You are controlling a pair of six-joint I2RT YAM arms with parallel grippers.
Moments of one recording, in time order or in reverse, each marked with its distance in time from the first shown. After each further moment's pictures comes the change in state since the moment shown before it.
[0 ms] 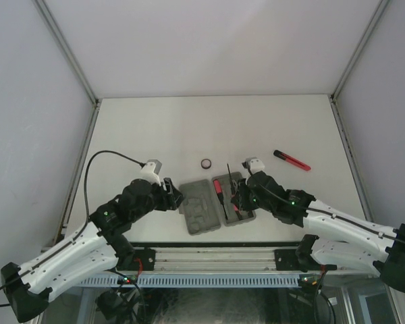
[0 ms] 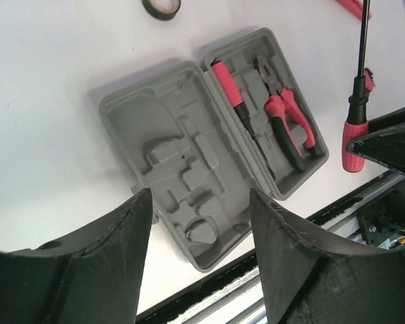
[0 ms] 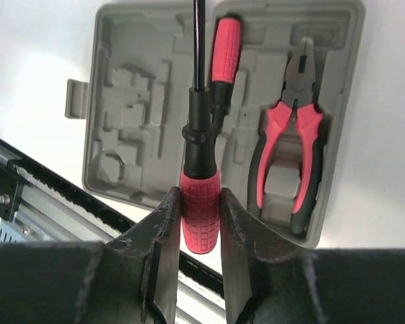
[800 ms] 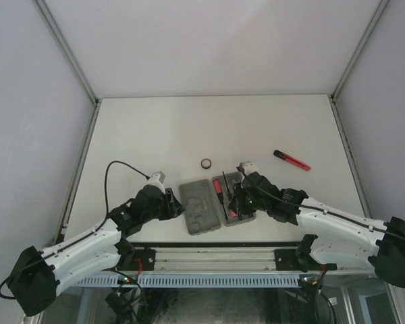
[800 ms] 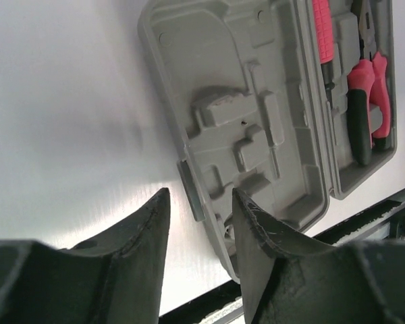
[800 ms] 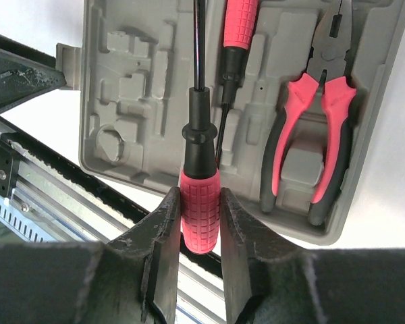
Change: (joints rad) left arm 0.075 0.154 -0.240 0.182 0.101 -0.158; right arm -0.011 0.088 -0.004 -0.003 -0.108 0.019
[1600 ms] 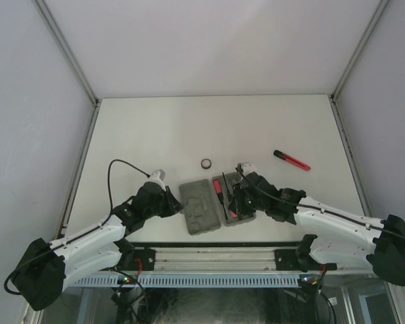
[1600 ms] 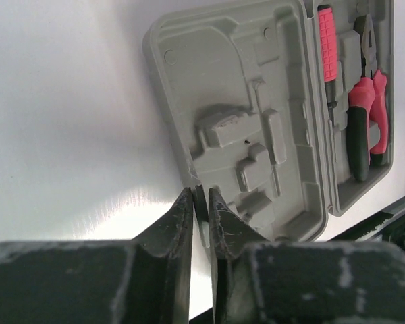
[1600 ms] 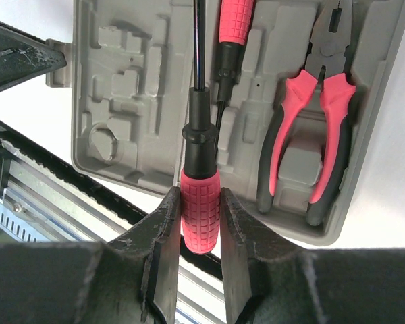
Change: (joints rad) left arm 0.063 0.109 -0.013 0.129 0.061 -0.004; right arm 0.003 0.018 0.000 0.000 0.000 -0.005
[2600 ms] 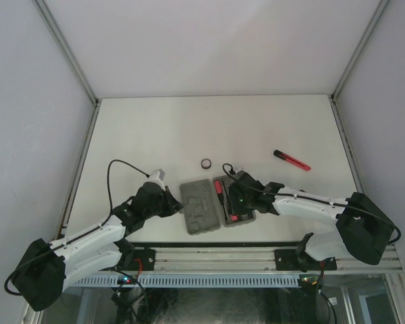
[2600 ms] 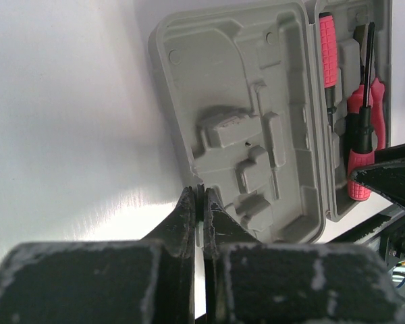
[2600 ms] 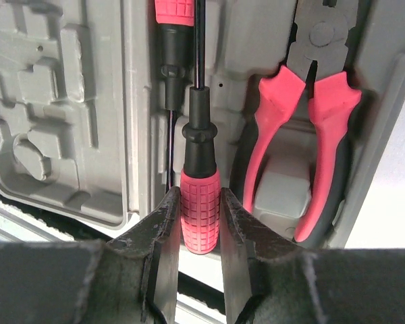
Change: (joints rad) left arm 0.003 -0.002 -0.006 0.013 0.002 -0.002; right arm -0.060 0.268 0.022 0.037 -0.046 -0.001
